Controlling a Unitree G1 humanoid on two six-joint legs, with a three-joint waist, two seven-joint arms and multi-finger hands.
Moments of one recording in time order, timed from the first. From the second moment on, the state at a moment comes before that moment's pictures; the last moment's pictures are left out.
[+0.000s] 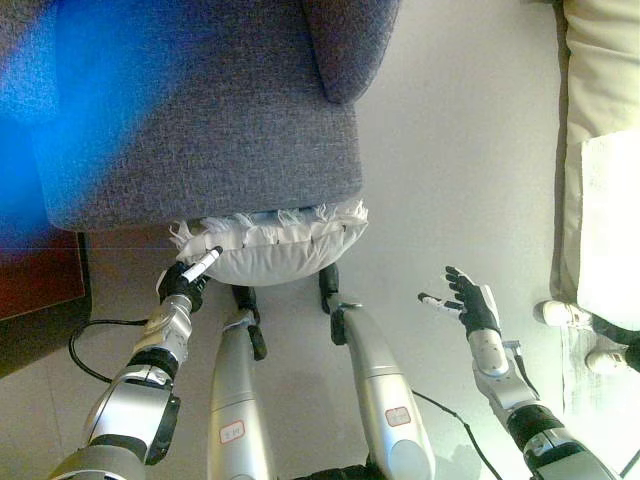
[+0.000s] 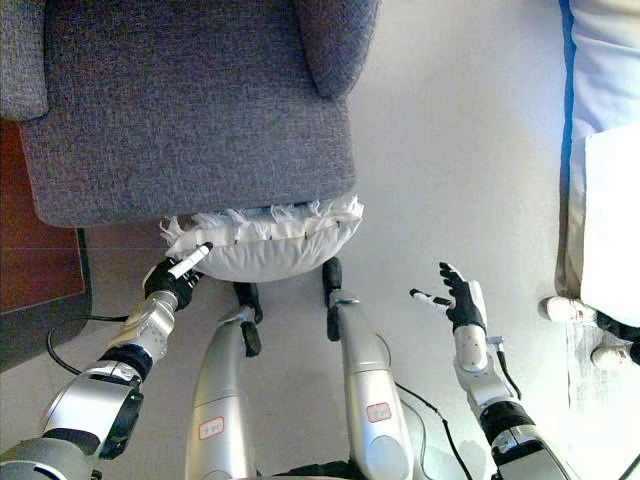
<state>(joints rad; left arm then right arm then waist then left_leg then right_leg) -0.64 0.46 -0.14 1.18 -0.91 -0.13 -0.03 -0.27 -0.46 0.28 0.82 0.20 -0.24 -0.30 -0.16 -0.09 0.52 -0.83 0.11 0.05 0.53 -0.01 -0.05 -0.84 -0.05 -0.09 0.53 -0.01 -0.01</state>
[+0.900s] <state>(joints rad) -0.61 0.46 -0.19 1.17 -0.91 -0.13 -0.08 -0.24 -0.45 0.31 0.81 0.20 -0.24 -0.30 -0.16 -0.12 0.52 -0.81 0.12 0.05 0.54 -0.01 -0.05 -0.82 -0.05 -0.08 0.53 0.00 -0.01</state>
